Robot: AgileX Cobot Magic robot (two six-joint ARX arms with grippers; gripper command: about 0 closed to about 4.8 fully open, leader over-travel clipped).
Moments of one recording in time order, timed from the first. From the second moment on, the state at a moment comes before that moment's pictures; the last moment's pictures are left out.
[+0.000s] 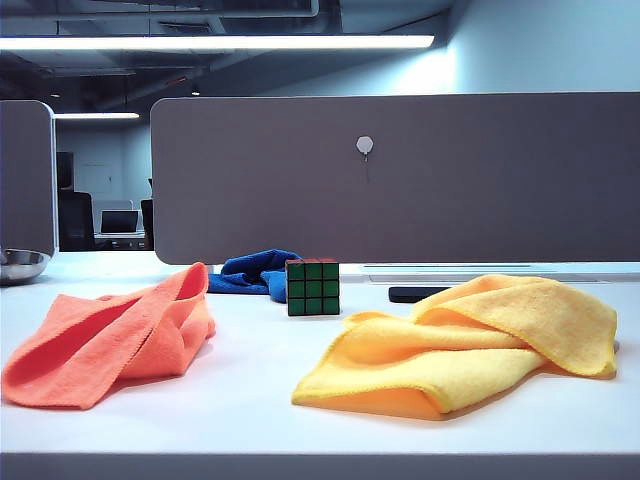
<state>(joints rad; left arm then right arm) 0.00 0.30 0.61 -0.39 0.37 0.03 -0.03 0.31 0.71 -0.41 -0.35 -0.09</state>
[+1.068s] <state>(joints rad) -0.34 0.73 0.61 -0.18 0.20 0.03 0.28 0.83 0.87 -0.43 -0.36 -0.09</state>
